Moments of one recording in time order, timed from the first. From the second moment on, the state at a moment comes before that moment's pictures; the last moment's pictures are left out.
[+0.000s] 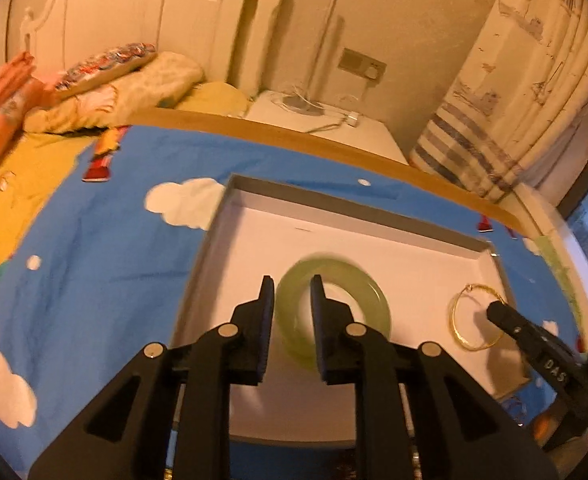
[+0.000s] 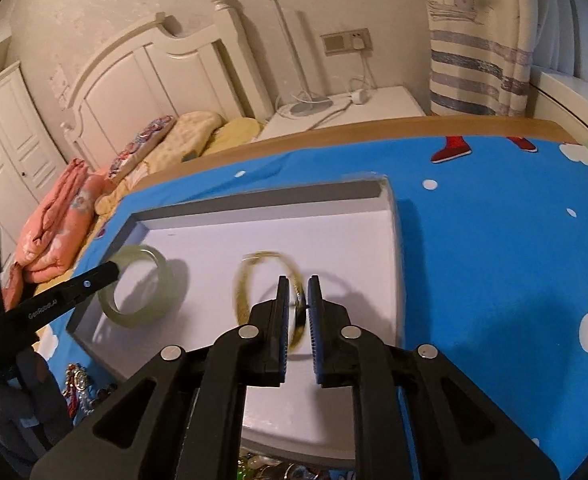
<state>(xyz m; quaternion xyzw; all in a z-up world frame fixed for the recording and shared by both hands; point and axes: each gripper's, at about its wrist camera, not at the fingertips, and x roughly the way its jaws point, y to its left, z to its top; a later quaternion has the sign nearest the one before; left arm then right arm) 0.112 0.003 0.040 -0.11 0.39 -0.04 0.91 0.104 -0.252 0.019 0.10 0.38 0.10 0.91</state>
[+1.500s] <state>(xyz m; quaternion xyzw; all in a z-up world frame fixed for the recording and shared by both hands) -0.046 -0.006 0.018 -0.11 0.39 -0.09 0.91 0.008 -0.256 0.010 0.01 0.41 0.17 0.90</state>
